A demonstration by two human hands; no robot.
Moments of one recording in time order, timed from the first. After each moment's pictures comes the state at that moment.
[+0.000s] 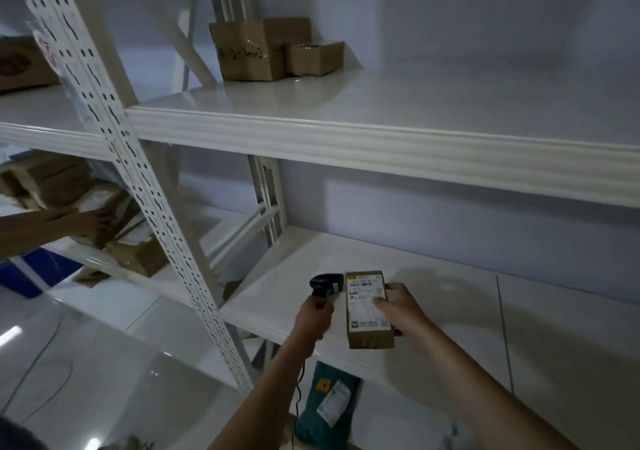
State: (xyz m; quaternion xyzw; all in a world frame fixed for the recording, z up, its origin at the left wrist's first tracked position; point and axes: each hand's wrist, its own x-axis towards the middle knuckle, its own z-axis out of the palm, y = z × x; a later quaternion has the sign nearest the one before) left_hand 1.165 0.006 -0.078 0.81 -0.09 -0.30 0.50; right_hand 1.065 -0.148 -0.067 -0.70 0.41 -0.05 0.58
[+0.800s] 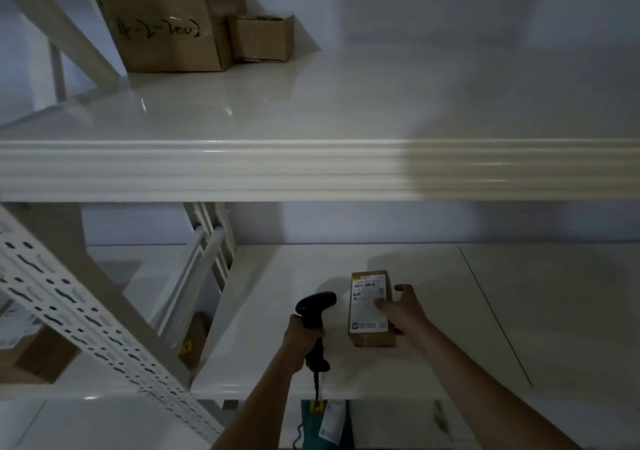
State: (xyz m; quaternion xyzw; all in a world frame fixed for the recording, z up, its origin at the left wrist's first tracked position) left_hand 1.315 -0.027 -0.171 0.77 -0.18 -0.45 0.42; right_hand 1.137 -0.151 -0.099 -0.58 0.60 -0.14 0.52
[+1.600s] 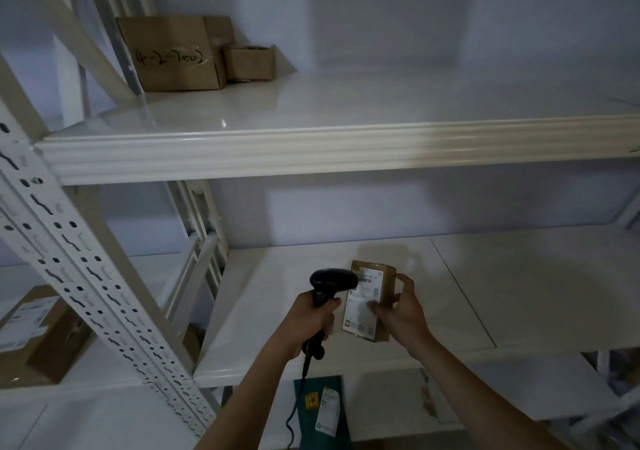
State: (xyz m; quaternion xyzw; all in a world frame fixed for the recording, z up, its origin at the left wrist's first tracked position) left_hand 1.250 0.039 -0.047 0.65 -0.34 -0.49 0.48; right_hand 1.075 -0.060 -0.063 -0.65 0.52 -0.29 0.47
